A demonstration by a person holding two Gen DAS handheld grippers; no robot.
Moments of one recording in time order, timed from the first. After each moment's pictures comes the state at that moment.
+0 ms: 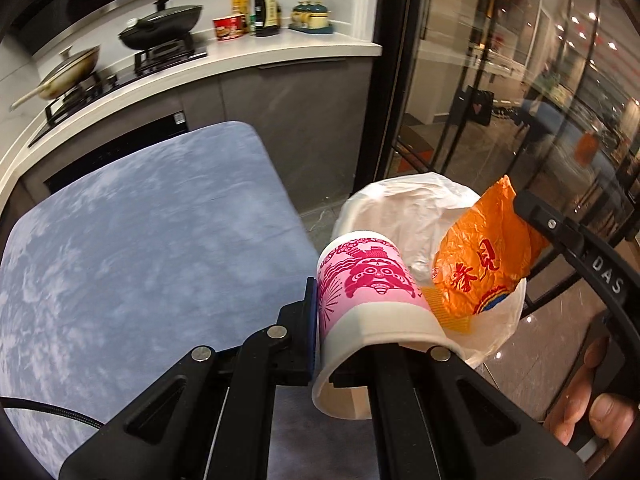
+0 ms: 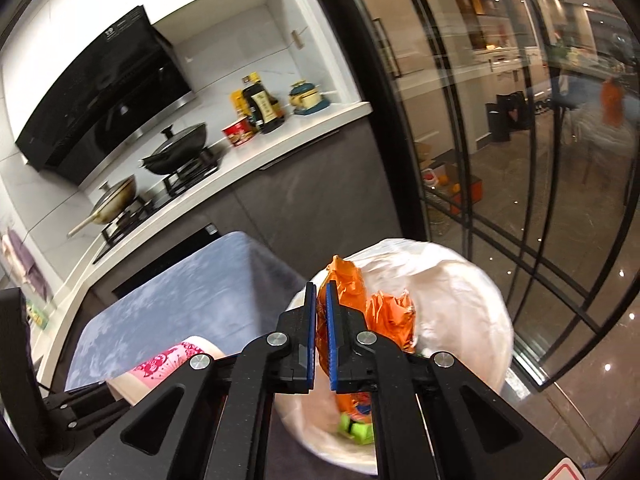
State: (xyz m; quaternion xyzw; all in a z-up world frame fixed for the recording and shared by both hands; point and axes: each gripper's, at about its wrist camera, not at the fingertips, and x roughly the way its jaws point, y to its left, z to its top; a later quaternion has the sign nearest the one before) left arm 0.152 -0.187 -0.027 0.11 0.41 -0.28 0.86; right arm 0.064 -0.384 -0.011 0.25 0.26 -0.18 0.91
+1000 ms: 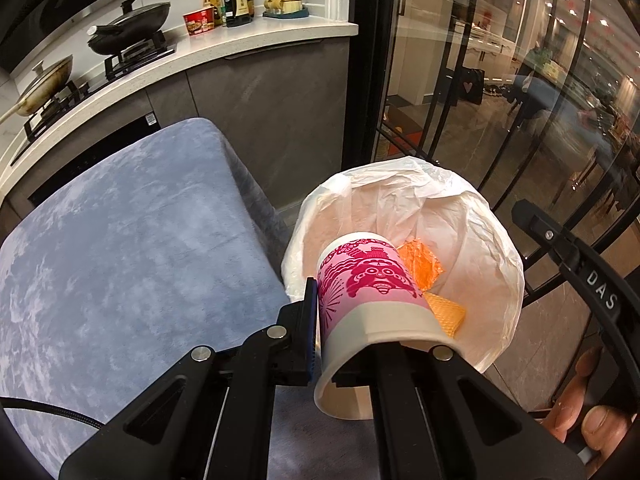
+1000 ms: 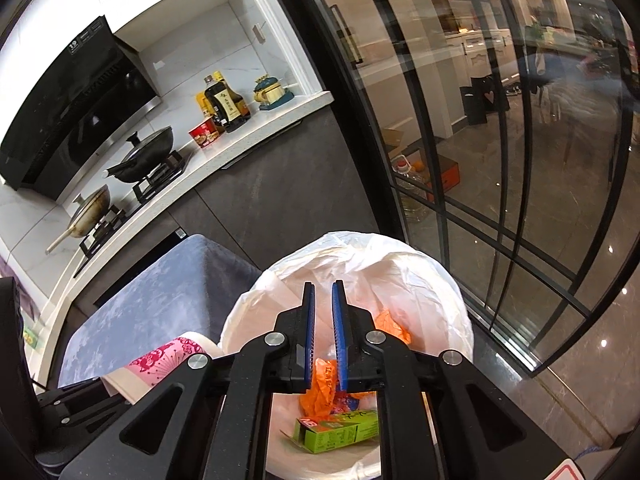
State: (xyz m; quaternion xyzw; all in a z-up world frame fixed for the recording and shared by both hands) left arm 0.152 -0.243 -0.044 0.14 0.43 -0.29 0.84; right arm 0.054 -0.425 -0.036 0.28 0.27 -0.22 0.90
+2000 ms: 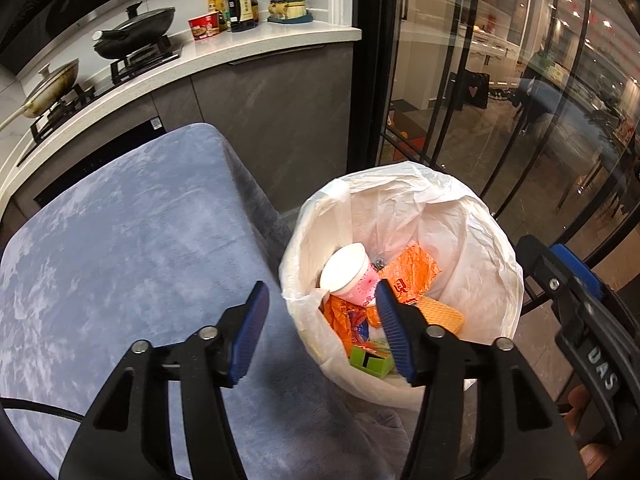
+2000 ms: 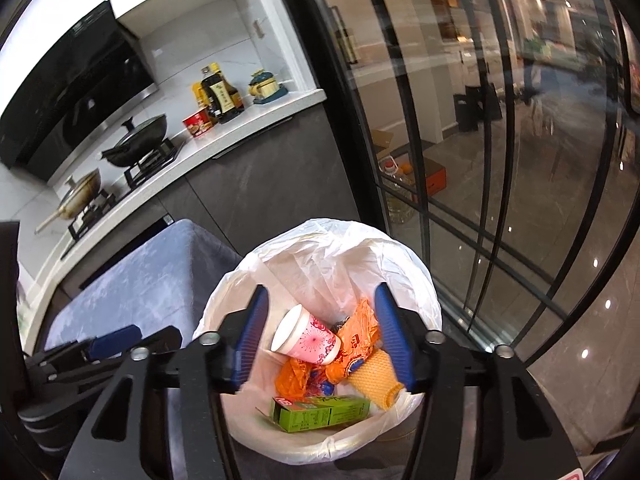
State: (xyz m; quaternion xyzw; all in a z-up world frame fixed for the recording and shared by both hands) left arm 0.146 -0.242 -0.041 0.14 0.42 -0.28 0.85; right arm 0.037 -0.413 -0.032 0.24 0.29 -0.23 0.90
